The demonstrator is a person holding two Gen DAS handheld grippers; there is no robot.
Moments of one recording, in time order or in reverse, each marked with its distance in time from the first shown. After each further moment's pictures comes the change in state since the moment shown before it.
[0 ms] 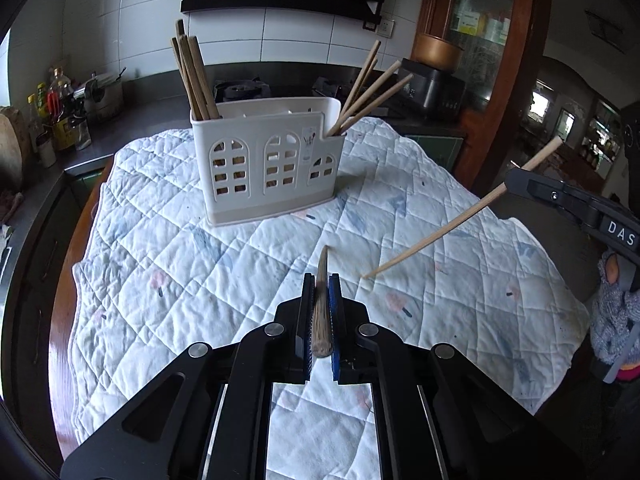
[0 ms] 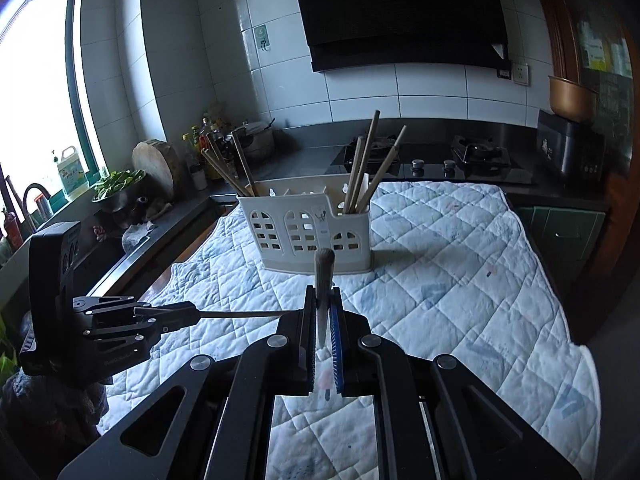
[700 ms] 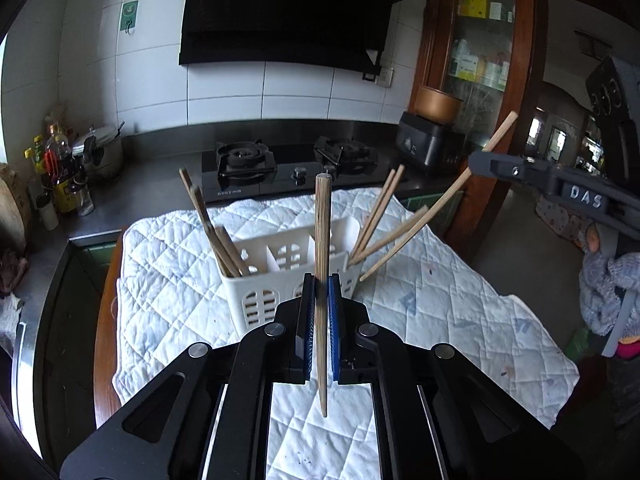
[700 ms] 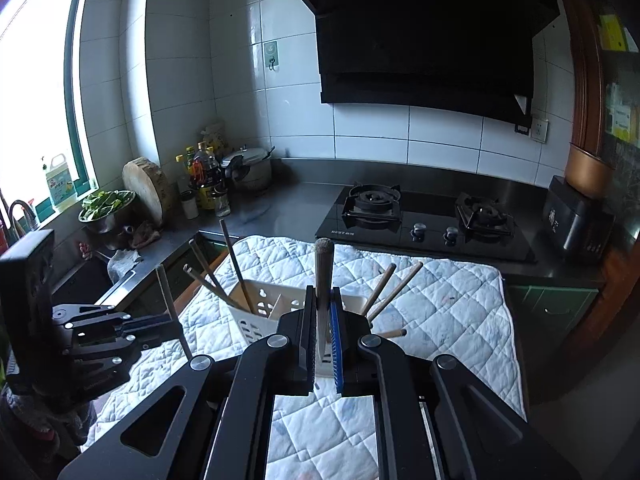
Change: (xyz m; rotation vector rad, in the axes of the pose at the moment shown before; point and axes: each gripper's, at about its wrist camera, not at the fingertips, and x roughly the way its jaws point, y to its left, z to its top) left arm -0.027 0.030 0.125 0.017 -0.144 -0.017; right arm 0.032 0.014 0.154 -0.101 -0.035 -0.055
